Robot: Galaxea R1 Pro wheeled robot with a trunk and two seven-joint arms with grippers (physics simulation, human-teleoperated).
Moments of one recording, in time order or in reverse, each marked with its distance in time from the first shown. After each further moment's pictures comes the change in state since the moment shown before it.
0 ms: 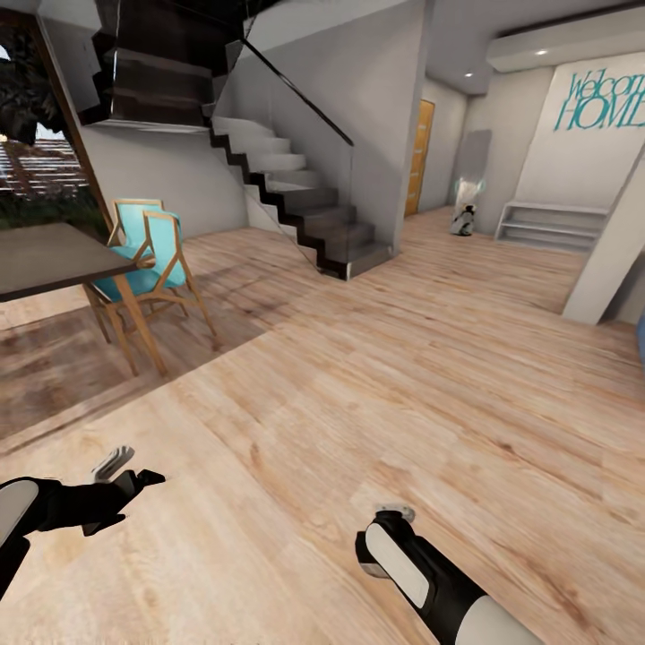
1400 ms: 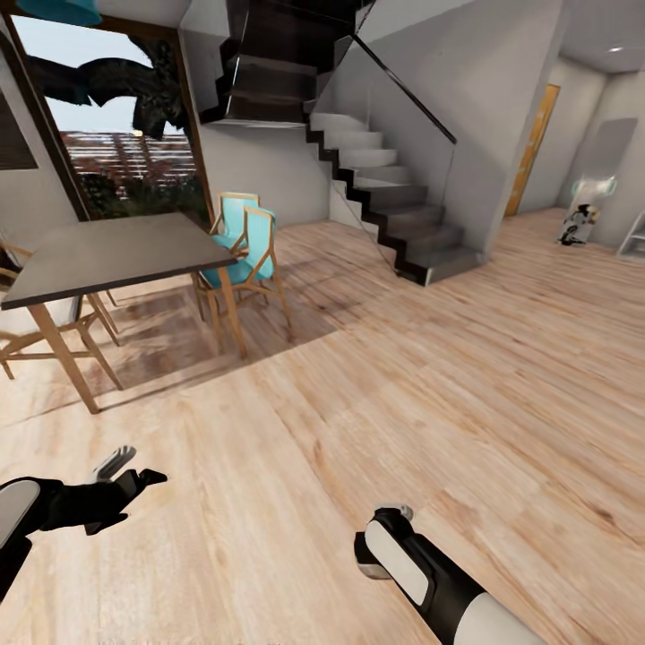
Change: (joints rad) left arm 0.000 -0.006 0.000 -0.006 0.003 0.000 0.000; right arm -0.007 0.002 0.000 -0.001 -0.002 0.038 0.006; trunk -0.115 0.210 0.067
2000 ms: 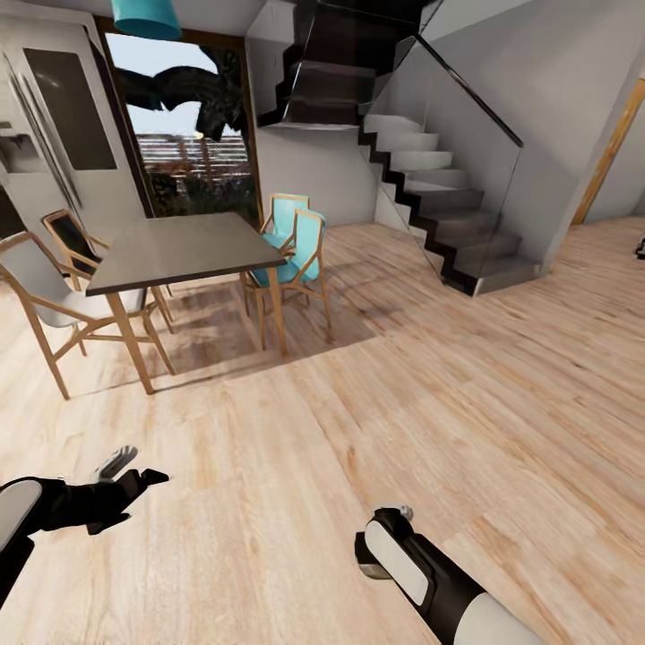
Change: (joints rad) left arm 0.000 -0.006 -0.002 -0.002 -0.001 0.000 0.000; right arm 0.000 0.000 0.001 0.001 0.004 0.001 -0.003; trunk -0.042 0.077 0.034
